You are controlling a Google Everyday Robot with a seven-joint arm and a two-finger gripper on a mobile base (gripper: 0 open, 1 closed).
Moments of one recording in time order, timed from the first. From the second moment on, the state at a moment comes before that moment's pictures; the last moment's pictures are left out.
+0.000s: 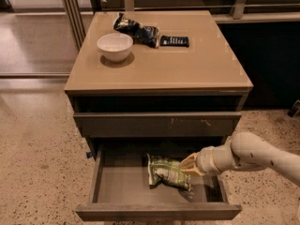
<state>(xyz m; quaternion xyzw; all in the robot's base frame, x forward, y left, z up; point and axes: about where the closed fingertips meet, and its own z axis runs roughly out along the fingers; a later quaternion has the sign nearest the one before) 0.499 -0.134 0.510 -0.57 0.73 0.24 0.30</state>
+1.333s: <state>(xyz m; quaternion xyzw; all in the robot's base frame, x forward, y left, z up) 0.513 -0.131 0.427 -0.56 0.74 0.25 0.29</state>
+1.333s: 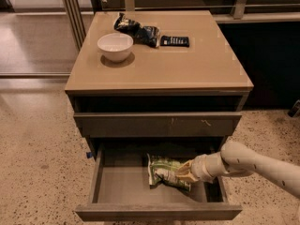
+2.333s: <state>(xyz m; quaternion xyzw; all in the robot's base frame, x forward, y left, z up) 0.526 -0.125 0.391 -0.55 0.74 0.26 0.29</state>
